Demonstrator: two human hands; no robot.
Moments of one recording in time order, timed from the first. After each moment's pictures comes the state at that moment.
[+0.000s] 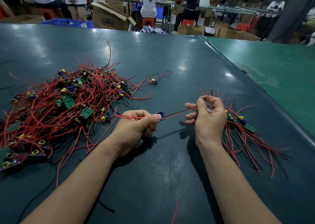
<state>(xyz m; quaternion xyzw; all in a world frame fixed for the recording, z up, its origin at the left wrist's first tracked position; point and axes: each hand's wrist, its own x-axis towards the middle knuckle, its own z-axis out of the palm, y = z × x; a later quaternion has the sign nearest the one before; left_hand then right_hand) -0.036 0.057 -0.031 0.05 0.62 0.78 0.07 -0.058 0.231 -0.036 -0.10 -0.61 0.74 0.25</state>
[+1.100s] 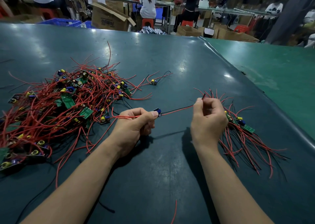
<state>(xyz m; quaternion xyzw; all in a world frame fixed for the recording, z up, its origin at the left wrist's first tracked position) -0.038 0.057 -0.035 0.03 0.57 0.82 0.05 -0.059 0.229 -0.041 -0.12 -0.73 0.52 0.42</state>
